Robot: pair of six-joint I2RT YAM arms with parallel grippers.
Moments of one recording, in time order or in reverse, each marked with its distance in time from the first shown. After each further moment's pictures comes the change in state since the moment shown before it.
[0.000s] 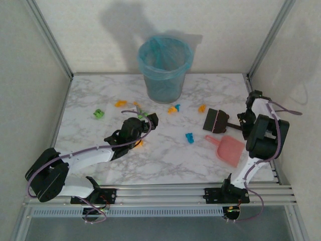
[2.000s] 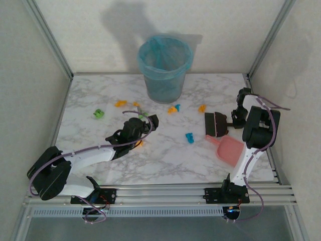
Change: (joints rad) left arm 0.000 0.021 0.006 -0.029 0.006 -0.010; right arm 0.087 0.146 0.080 0.117 0.008 0.138
